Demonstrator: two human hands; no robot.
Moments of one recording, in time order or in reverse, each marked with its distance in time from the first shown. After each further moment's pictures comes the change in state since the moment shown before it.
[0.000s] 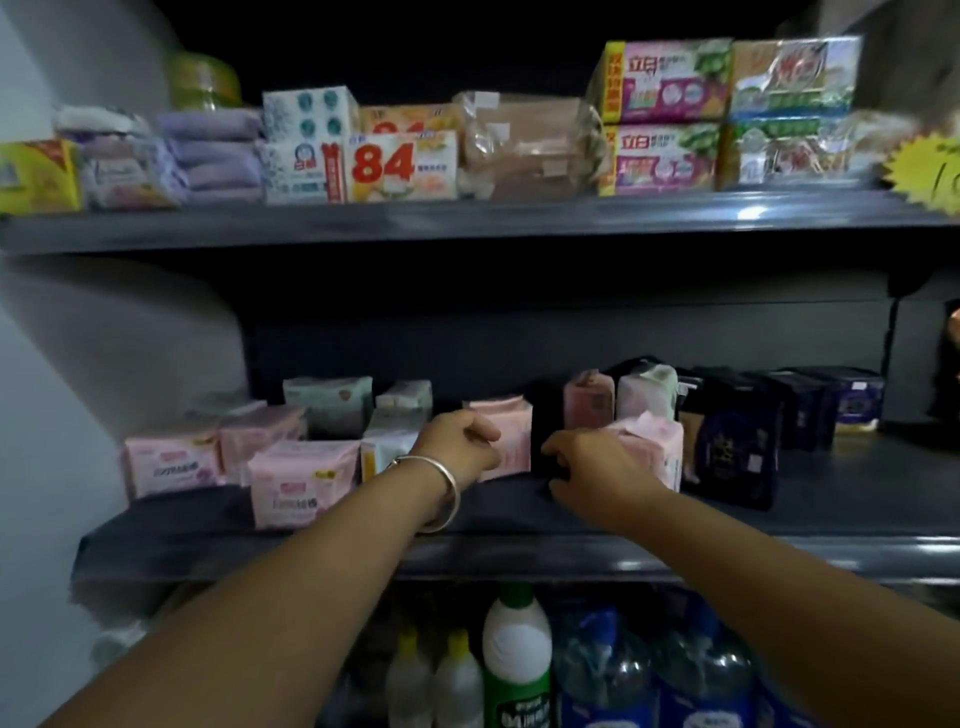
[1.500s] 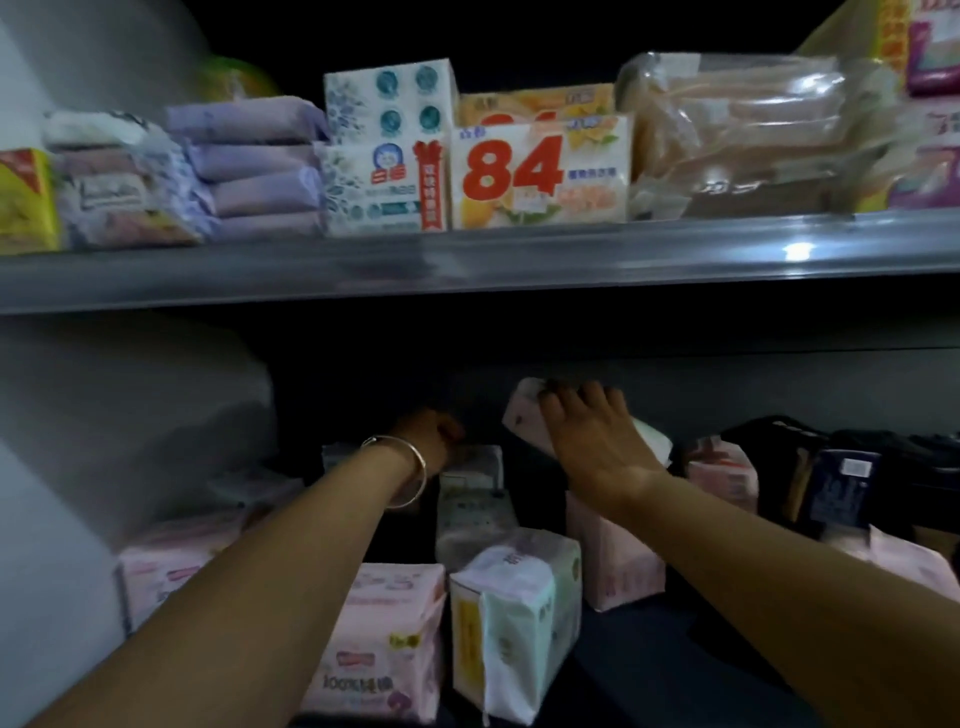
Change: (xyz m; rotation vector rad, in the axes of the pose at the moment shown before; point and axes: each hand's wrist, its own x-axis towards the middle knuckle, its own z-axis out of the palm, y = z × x) left_hand 0.190 -0.061 -0.131 0.493 -0.023 0.041; right_hand 0.190 -0.076 0.016 -0.521 0.216 -0.155
